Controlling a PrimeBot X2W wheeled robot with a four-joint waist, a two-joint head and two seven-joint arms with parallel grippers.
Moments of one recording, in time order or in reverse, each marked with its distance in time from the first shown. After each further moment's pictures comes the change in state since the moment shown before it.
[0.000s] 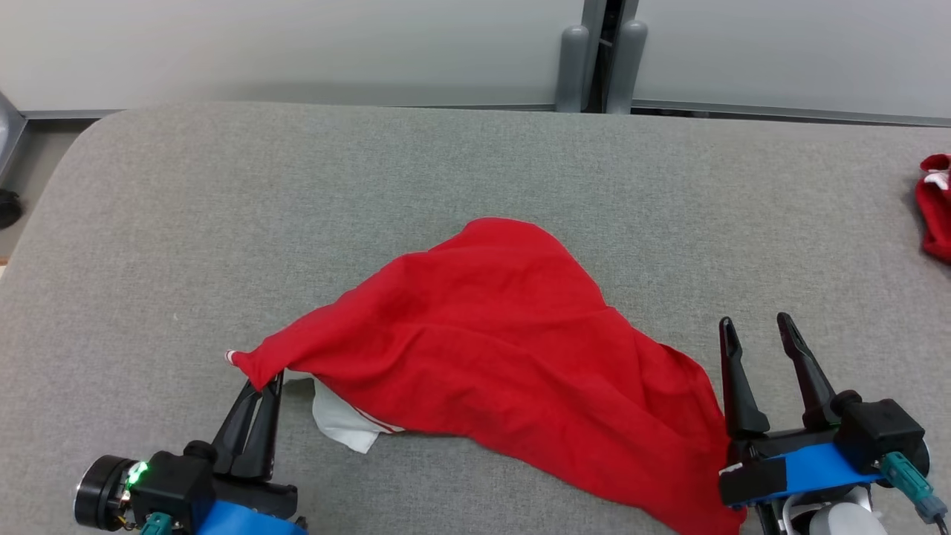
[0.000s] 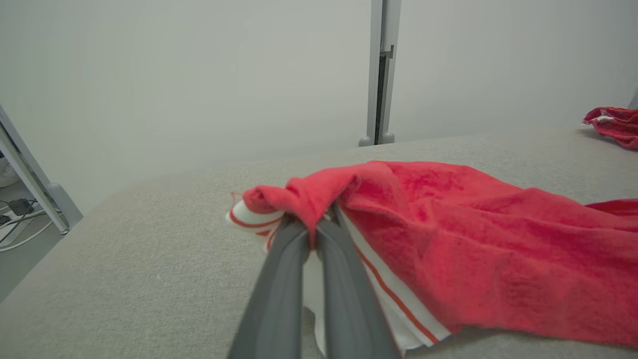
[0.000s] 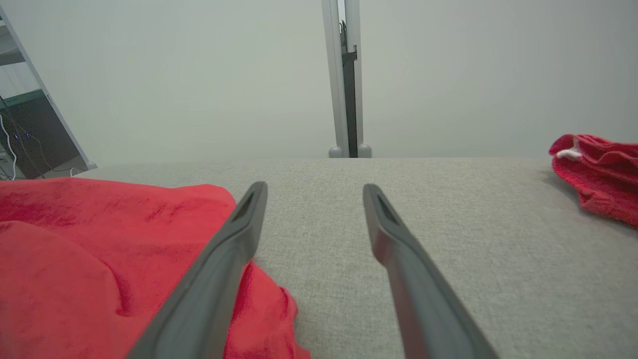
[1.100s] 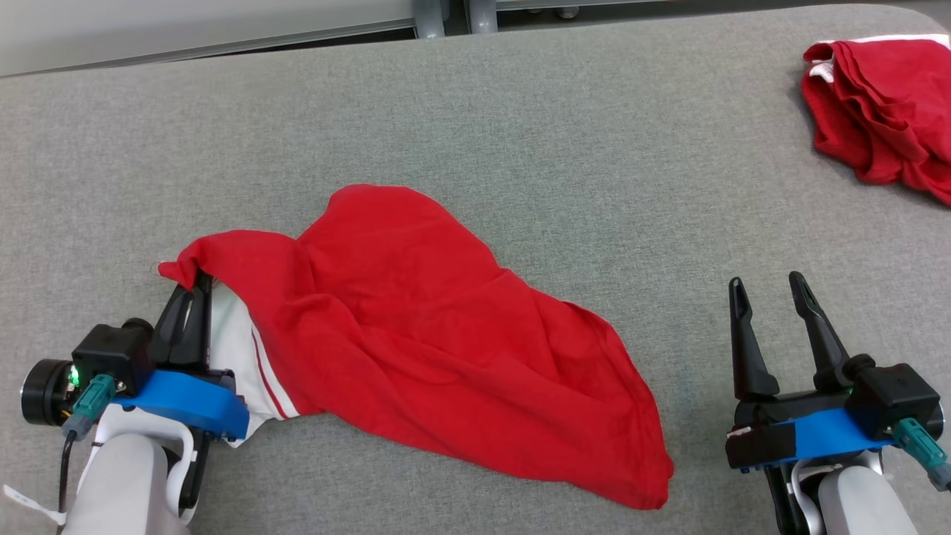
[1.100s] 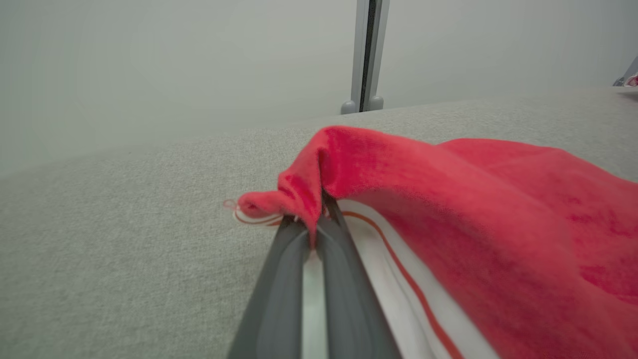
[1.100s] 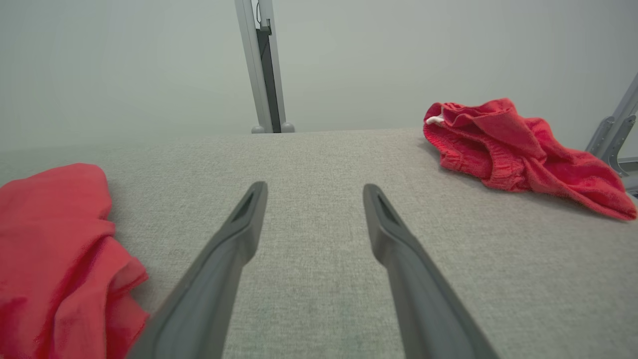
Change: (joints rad) left arm -0.388 0.064 0.043 0.480 -0.050 -0.015 -0.086; right arm -0.075 -0.026 0.000 -0.001 -0.006 0.000 0.000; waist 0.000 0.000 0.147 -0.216
